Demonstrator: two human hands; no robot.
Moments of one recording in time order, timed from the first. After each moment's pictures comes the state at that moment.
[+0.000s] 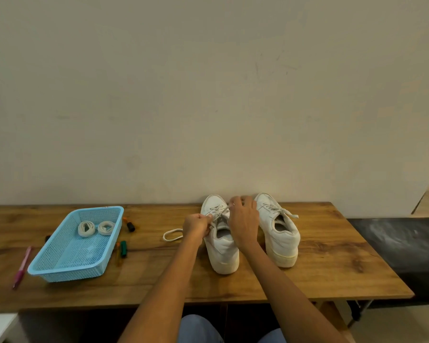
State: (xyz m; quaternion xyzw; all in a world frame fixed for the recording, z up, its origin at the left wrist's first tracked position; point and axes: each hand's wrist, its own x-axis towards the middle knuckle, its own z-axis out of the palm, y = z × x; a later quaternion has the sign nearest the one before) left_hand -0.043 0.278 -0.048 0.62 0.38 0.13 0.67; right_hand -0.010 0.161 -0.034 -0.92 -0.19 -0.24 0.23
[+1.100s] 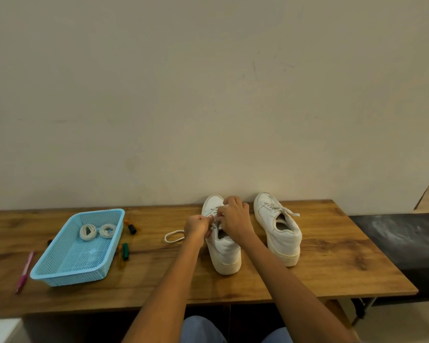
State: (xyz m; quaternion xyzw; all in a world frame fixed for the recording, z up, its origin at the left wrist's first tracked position) left_hand -0.041 0.279 -0.053 0.64 0.38 0.13 0.66; right_hand -0.005 0.168 -0.028 -0.92 -0.34 -0.15 0.10
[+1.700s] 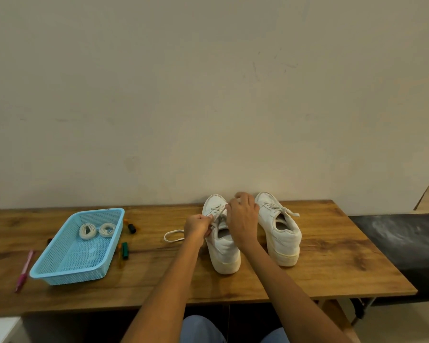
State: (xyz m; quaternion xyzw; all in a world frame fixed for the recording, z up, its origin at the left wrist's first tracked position) left_hand -0.040 0.278 -0.052 0.64 0.38 0.13 0.66; right_hand -0.013 0.164 -0.031 -0.92 -0.22 -0.28 0.18
